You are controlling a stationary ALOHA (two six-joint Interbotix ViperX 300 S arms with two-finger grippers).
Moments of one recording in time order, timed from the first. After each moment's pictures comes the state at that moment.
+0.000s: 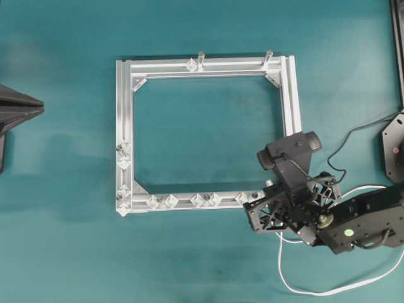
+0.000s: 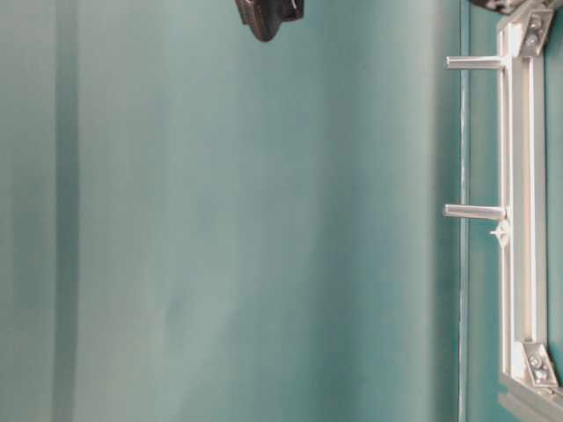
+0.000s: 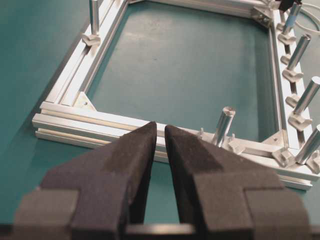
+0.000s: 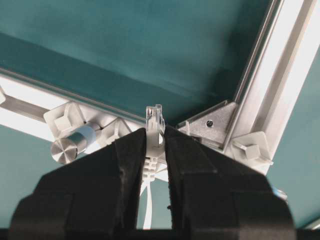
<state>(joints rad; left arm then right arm) 0.20 -1.37 1.45 -0.07 0.17 -0.02 0.46 0.07 0.51 -0.53 1.00 2.14</state>
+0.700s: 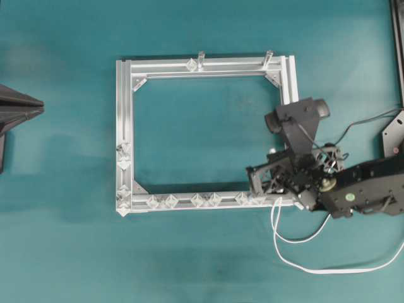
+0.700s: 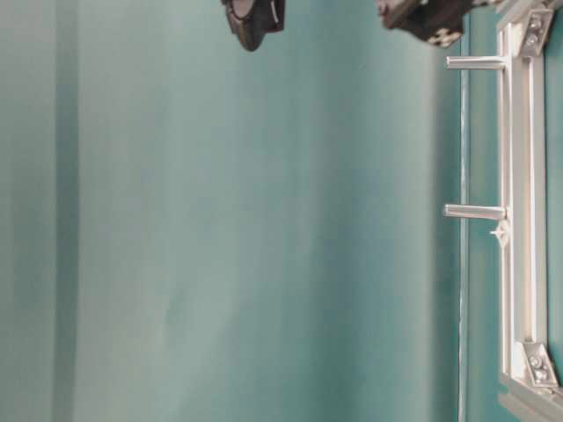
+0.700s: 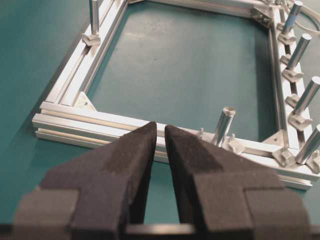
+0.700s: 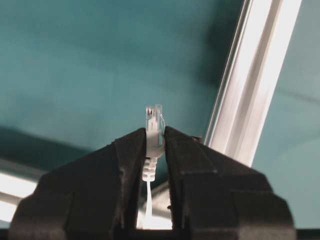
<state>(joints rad) 0.20 -1.37 1.45 -0.07 0.17 -0.02 0.33 0.00 0.58 -0.59 1.01 2.13</state>
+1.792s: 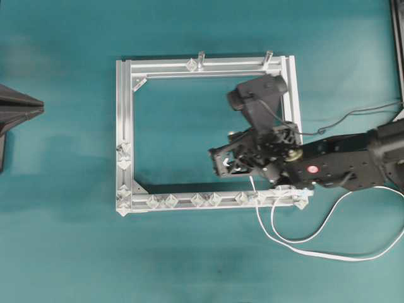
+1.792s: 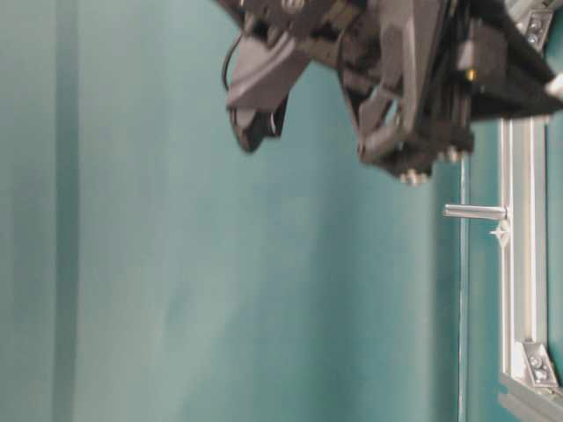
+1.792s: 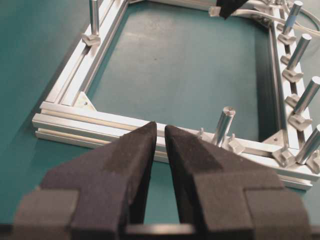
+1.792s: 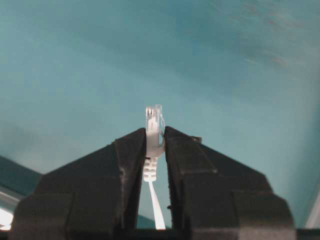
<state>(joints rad) 0.20 -1.37 1.45 -0.07 0.17 -0.02 0.19 0.12 0.45 -0.69 0.80 2.02</state>
